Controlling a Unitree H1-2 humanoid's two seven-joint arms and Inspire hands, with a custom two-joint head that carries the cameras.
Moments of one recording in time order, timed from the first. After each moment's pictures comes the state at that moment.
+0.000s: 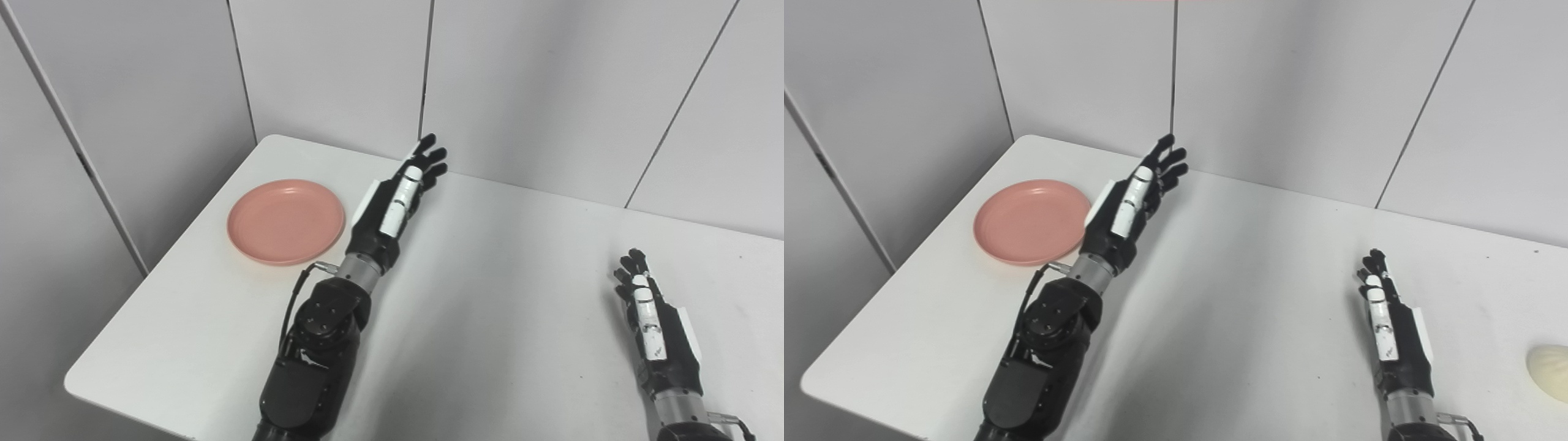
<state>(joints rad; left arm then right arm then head) -0.35 -0.02 0.05 -0.11 -0.06 0.18 -0.05 -0.28 -0.15 -0.02 0.22 0.05 -0.09 0.12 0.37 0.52</state>
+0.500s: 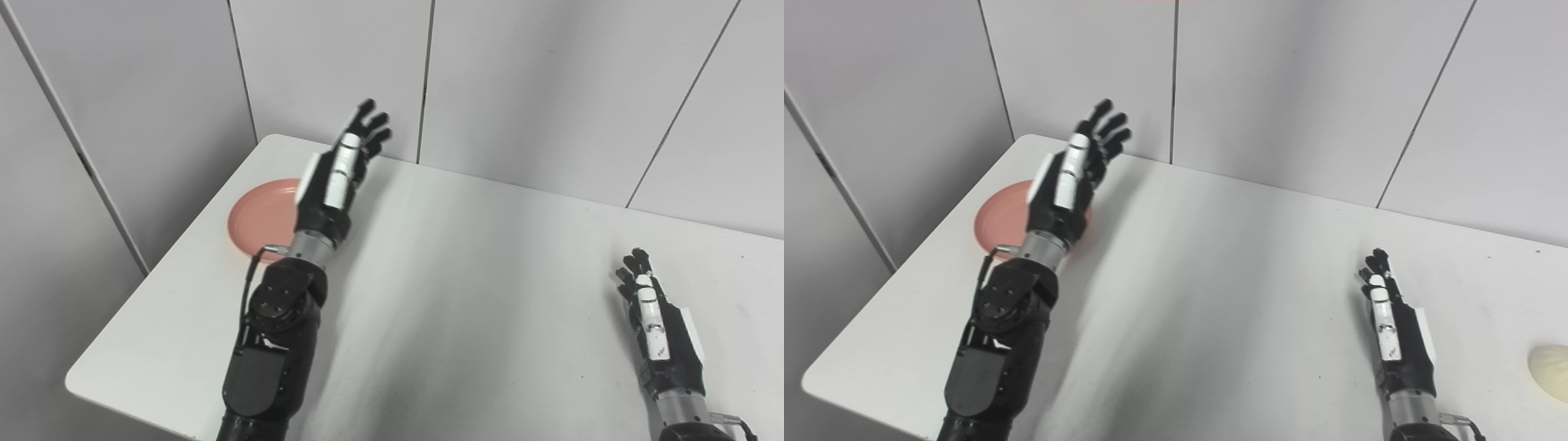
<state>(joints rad) -0.36 0.03 0.19 -0.19 -0.13 0.19 0.01 -0.27 -0.15 -0.02 0.22 0.06 -0.09 0.12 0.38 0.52</state>
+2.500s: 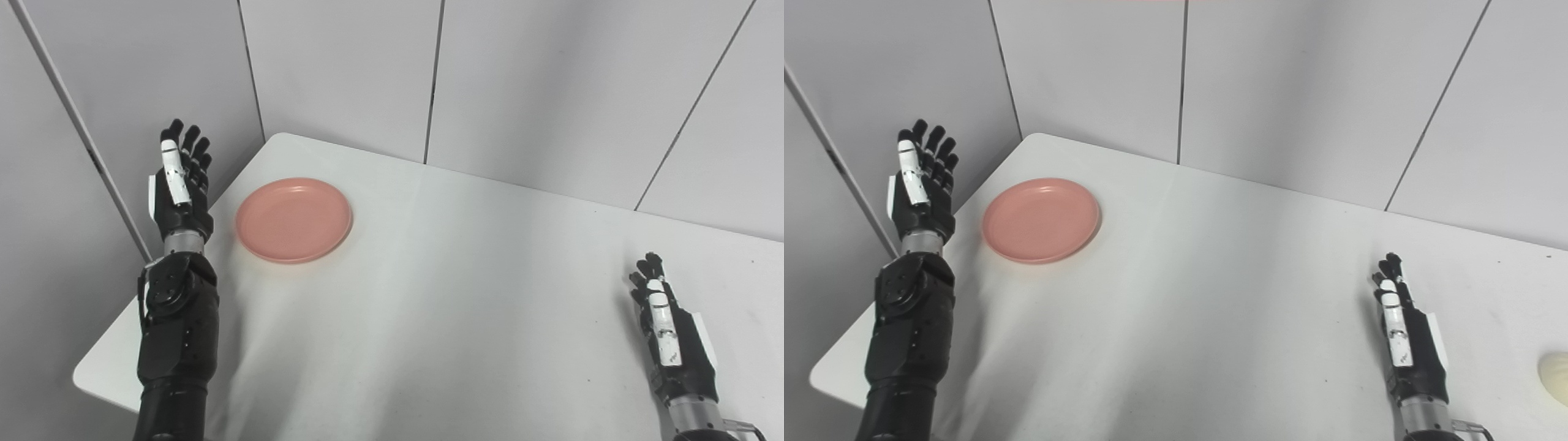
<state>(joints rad) -0.39 0.24 0.50 0.24 -0.37 -0.02 0.12 -0.27 -0.17 -0.03 0.22 0.07 -0.09 0.14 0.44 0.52</state>
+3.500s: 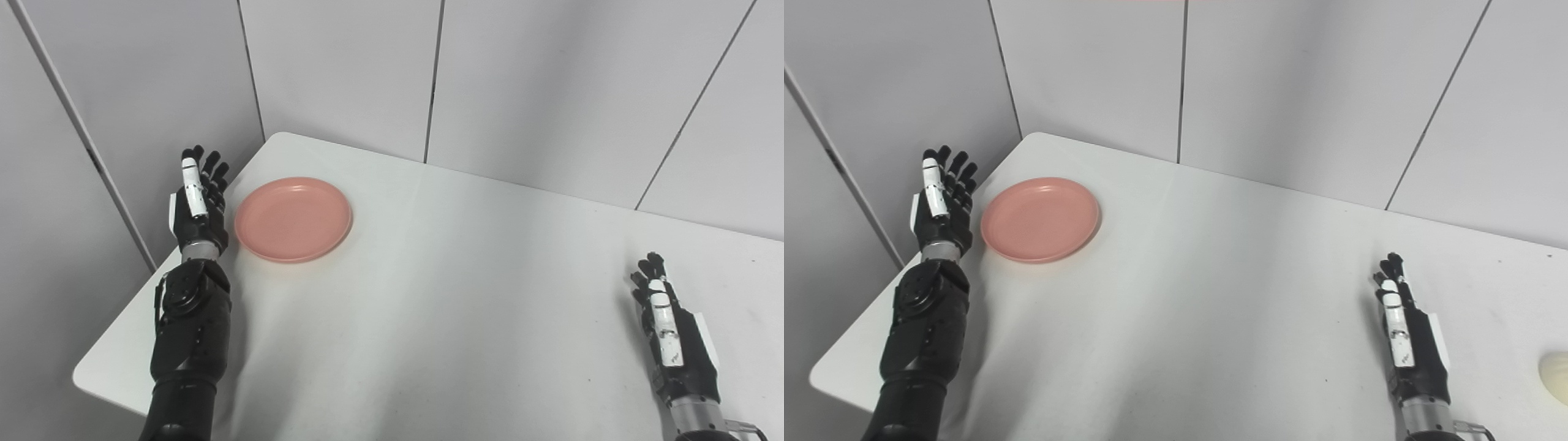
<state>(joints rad) -0.41 0.24 0.48 0.39 -0.38 -0.01 0.14 -0.27 -0.17 -0.03 0.20 0.07 -0.09 0.14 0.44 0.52</state>
